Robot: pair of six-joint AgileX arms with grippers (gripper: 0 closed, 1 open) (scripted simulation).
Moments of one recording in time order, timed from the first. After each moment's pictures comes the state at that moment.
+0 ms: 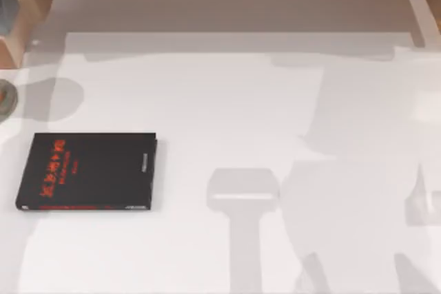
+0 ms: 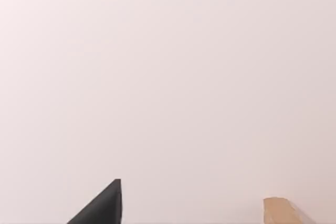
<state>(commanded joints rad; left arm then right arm) 0.07 1.88 1.82 0.43 0.02 0.06 0.00 0.00 0.00 0.00 0.00 0.00</state>
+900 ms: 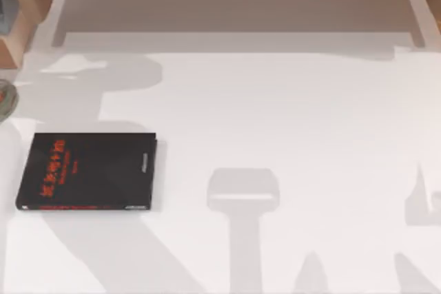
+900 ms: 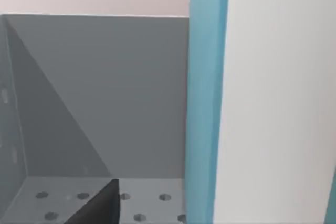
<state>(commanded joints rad) 0.38 2.01 1.40 0.59 0.42 0.00 0.00 0.00 0.00 0.00 0.00 0.00</state>
